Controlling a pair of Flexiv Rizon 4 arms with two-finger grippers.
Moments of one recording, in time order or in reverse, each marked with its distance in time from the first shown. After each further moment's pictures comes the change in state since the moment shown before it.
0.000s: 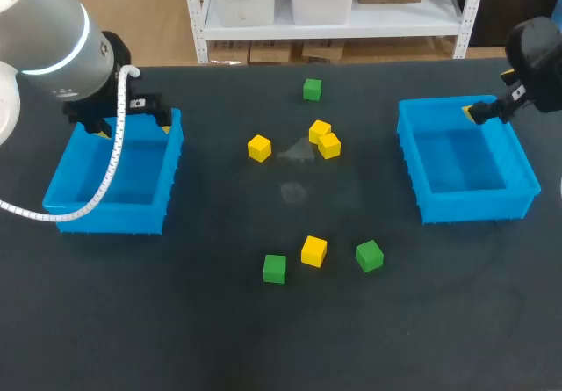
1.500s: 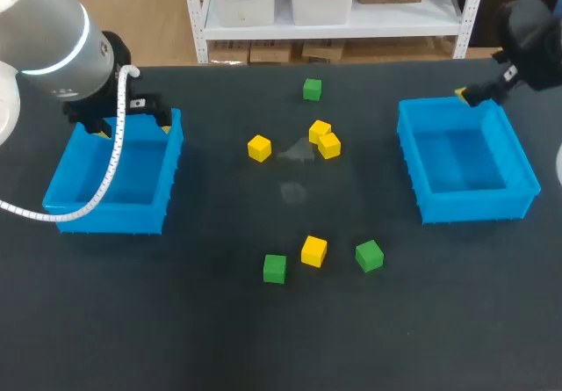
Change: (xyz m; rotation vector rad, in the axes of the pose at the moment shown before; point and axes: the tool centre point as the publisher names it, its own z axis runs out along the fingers) left arm 0.000 0.000 0.000 0.000 0.000 0.000; right arm -0.035 -0.006 0.001 0.003 0.004 -0.110
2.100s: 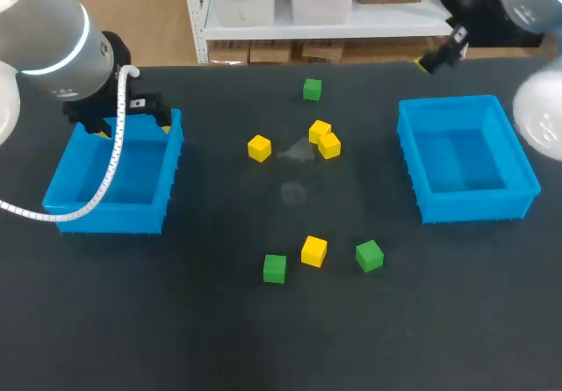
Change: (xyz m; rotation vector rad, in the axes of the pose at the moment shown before) left arm 0.000 0.000 0.000 0.000 0.000 0.000; right arm -0.075 -0.003 0.041 -0.028 0.042 -0.107
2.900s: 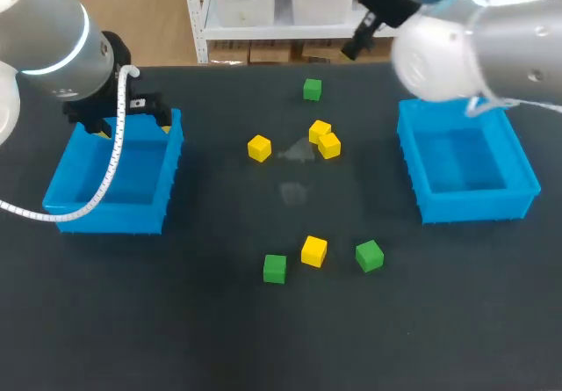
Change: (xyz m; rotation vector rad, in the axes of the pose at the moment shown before) left arm 0.000 0.000 0.000 0.000 0.000 0.000; right arm -0.086 0.021 0.108 -0.083 0.085 -0.074
